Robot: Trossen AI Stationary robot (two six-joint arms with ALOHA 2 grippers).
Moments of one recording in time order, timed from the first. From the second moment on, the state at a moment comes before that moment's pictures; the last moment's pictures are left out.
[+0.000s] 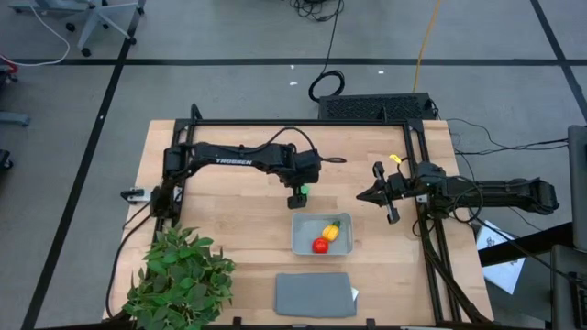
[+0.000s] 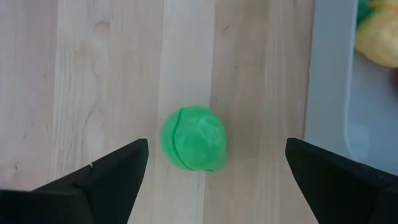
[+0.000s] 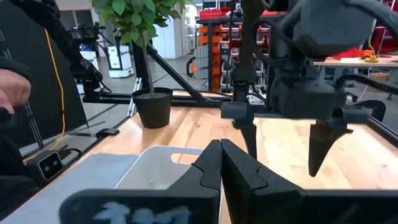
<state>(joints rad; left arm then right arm) 0.15 2.05 1.68 -0.83 0.07 0.08 -0.16 0.55 0.14 0.41 -0.37 0.03</state>
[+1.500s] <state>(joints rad) 0.15 2.15 1.68 -0.80 -0.02 -0.29 -0.16 0.56 0.14 0.39 -0.37 0.02</state>
